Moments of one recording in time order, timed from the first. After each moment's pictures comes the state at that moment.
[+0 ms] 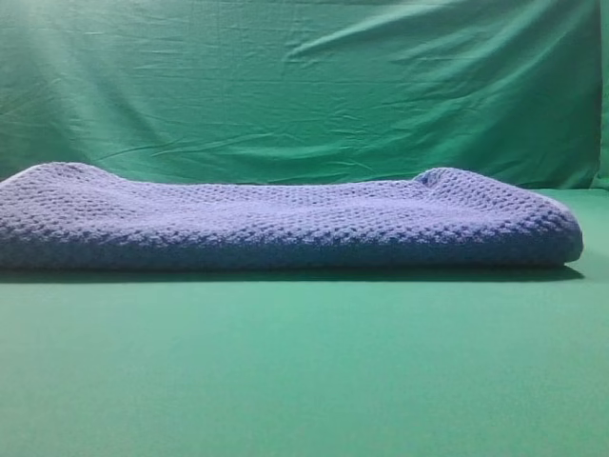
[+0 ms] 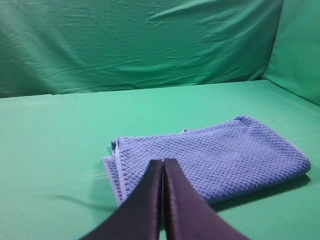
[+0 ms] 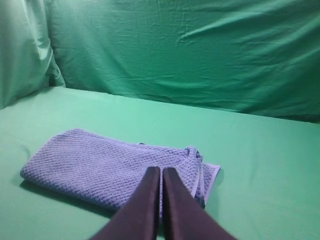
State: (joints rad) left arm -0.32 -0.02 -0.47 -0.18 0.67 0.05; right arm 0.38 -0.02 -0.51 0.12 0.76 -0.10
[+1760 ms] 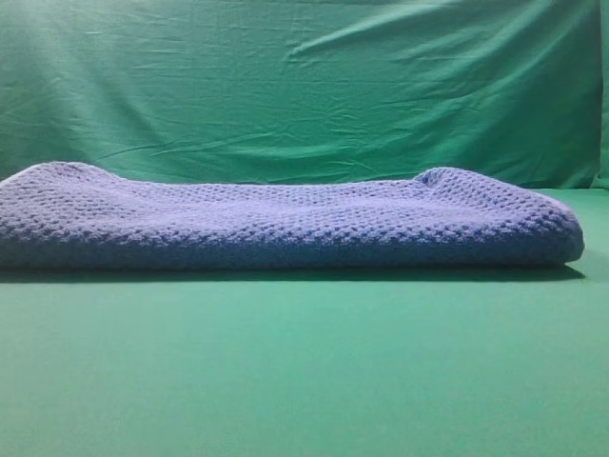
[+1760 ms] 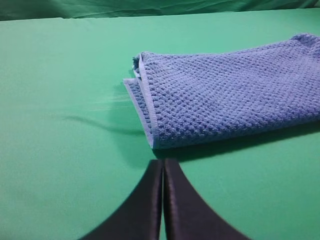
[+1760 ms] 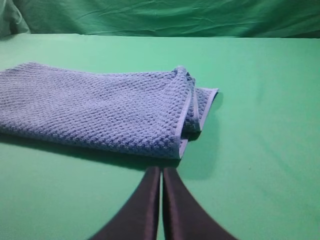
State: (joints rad) left arm -0.32 -0.02 0.01 -0.12 0.34 0.05; right arm 0.38 -0.02 0.02 0.15 0.38 -0.10
